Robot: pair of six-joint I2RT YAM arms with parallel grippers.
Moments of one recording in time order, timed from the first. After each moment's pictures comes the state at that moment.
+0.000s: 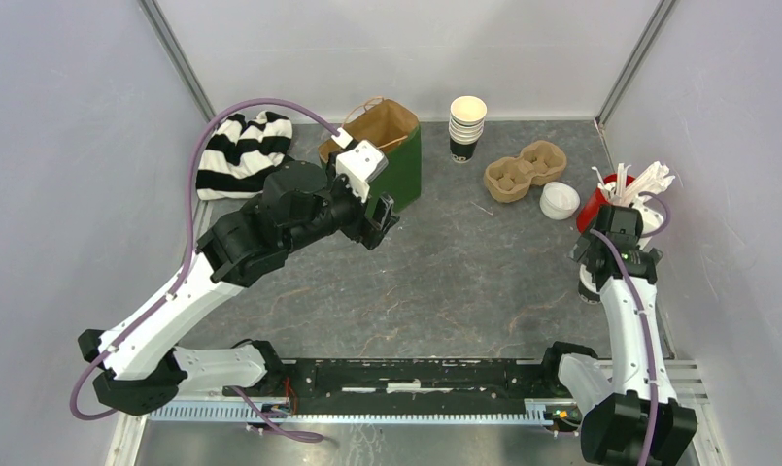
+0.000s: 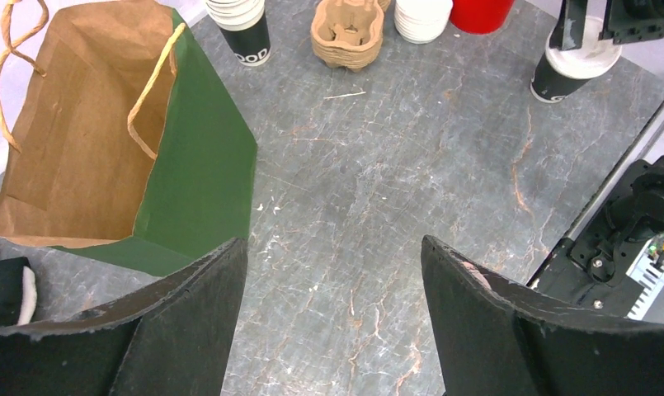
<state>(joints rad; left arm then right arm) -0.92 1.13 1.49 -0.70 -0.12 -0.01 -0.21 0.92 0.76 -0.77 0.45 0.39</state>
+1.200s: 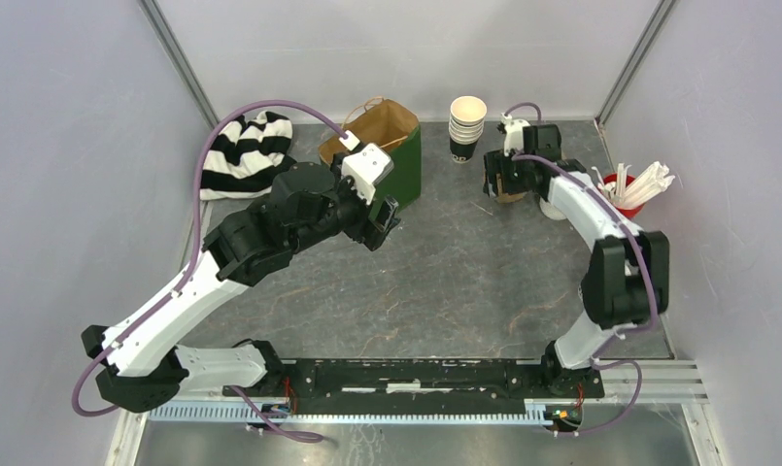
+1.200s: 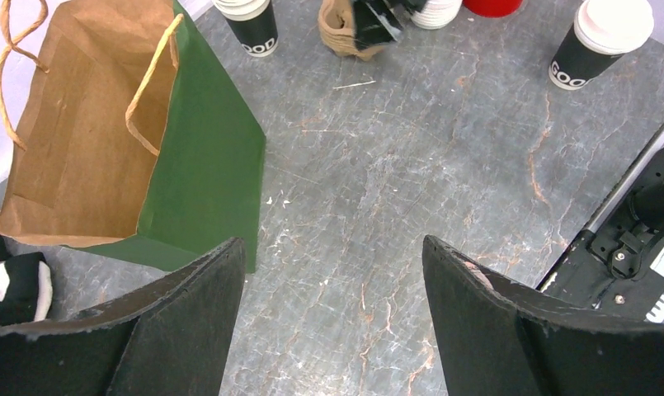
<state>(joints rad) -0.94 1.14 1.48 -0.71 -0.15 0.02 0.14 1.61 1.24 -0.43 -0.15 -0.06</state>
